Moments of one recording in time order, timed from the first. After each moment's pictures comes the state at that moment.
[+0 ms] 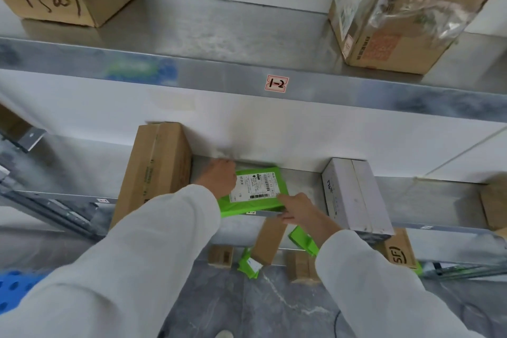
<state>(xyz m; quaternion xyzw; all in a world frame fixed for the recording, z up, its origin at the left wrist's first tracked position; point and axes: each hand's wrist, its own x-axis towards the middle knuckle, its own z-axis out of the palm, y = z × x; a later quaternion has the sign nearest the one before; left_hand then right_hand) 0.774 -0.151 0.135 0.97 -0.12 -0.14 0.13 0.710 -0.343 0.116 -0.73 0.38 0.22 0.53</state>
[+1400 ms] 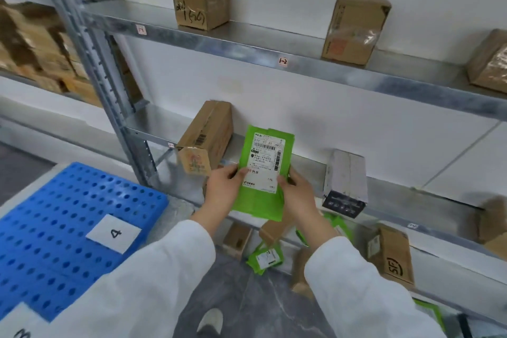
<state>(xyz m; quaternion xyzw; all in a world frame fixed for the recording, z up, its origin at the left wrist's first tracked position) 0.483 -0.178 0.215 0.80 0.15 0.10 0.58 0.504 -0.338 0.221 -0.78 0.02 0.05 0.62</state>
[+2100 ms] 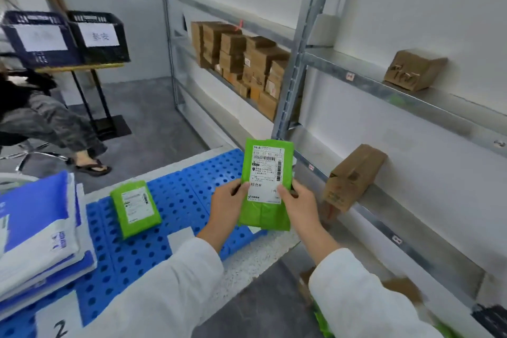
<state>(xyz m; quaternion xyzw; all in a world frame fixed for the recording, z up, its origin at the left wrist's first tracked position) 0.256 0.040 0.234 0.67 0.36 0.30 0.57 0.371 -0.067 0.247 -0.78 -0.26 0.17 0.54</state>
